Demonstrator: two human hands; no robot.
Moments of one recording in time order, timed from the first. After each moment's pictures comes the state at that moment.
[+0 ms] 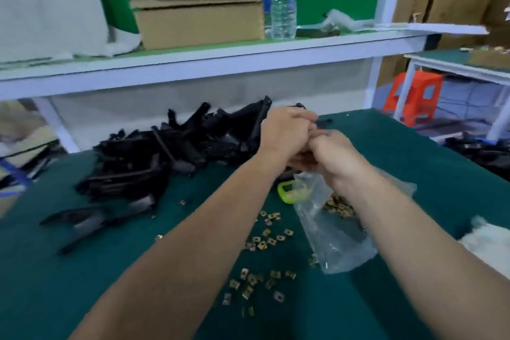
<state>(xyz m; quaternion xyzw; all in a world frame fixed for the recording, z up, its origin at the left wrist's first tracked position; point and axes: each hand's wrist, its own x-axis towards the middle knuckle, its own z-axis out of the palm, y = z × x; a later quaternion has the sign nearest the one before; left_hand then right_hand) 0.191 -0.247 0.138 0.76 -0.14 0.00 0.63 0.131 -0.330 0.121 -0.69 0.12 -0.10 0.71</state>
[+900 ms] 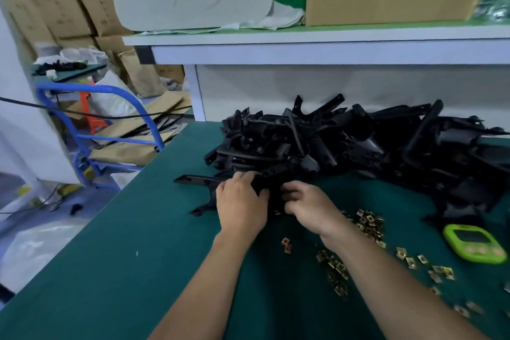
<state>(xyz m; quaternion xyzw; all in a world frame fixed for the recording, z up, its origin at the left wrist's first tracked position) 0.230 0.066 -0.007 0.94 0.10 0.20 0.26 0.245 -0.088 0.003 -0.83 -0.04 0.15 0.53</state>
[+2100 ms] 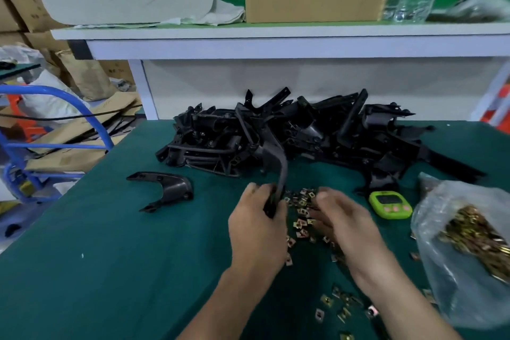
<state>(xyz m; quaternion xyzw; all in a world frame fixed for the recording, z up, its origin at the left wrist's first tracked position) 0.134 -0.037 0.011 0.85 -0.02 0.22 0.47 0.126 -0.191 0.015 -0.67 0.10 -0.04 0.73</state>
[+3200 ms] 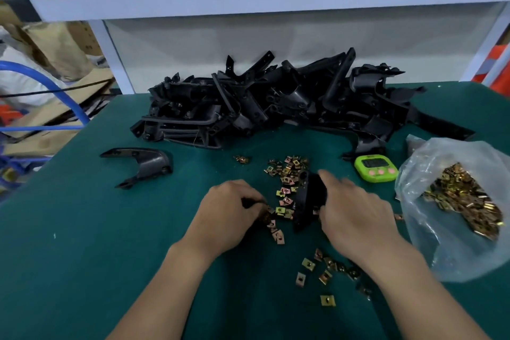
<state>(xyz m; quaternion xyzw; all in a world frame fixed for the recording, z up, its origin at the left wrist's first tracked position) 0.151 -0.004 -0.015 0.93 -0.14 0.02 0.35 0.104 -0.220 0.016 -0.99 0.04 -0.03 0.11</state>
